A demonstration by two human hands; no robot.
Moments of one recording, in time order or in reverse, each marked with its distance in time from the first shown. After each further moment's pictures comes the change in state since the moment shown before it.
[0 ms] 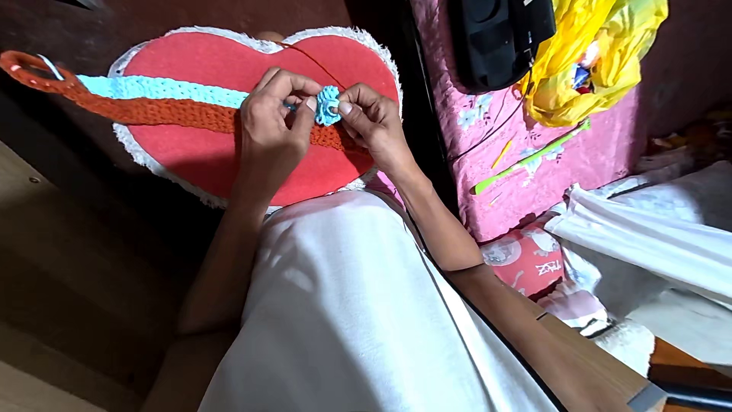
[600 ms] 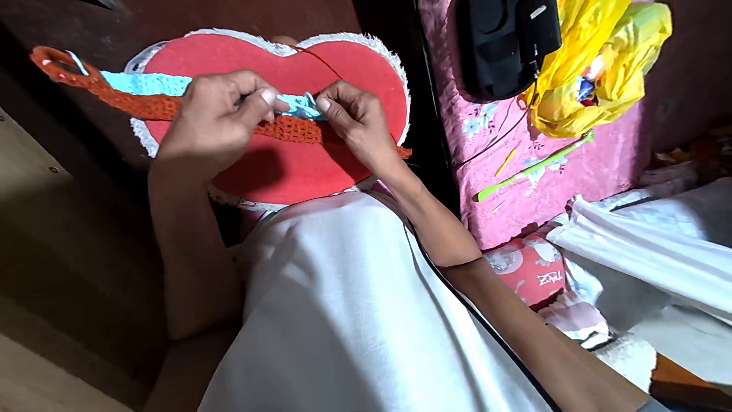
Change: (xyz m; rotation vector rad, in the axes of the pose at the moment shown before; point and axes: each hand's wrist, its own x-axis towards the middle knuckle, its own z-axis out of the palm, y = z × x) left_hand 0.004 0.002 -0.079 0.094 -0.264 -0.125; right_hand 0.019 -0.004 0.028 -0.285 -0.041 -0.078
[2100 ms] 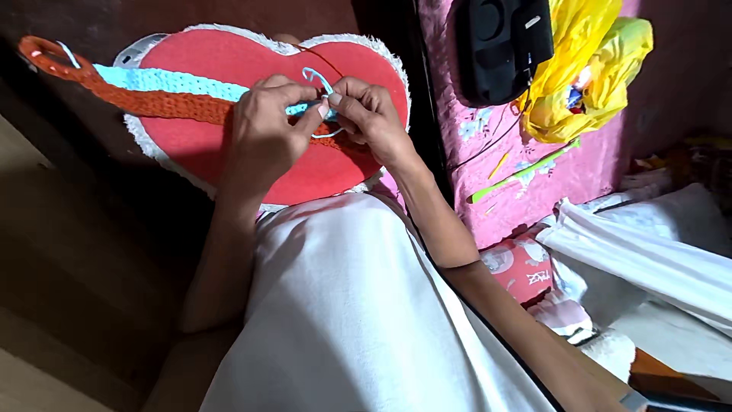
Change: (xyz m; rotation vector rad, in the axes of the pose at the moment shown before) left_hand 0.007 0.012 0.045 0.113 0.137 -0.025; right_hand 0.007 -0.009 -0.013 0.290 -0.138 0.133
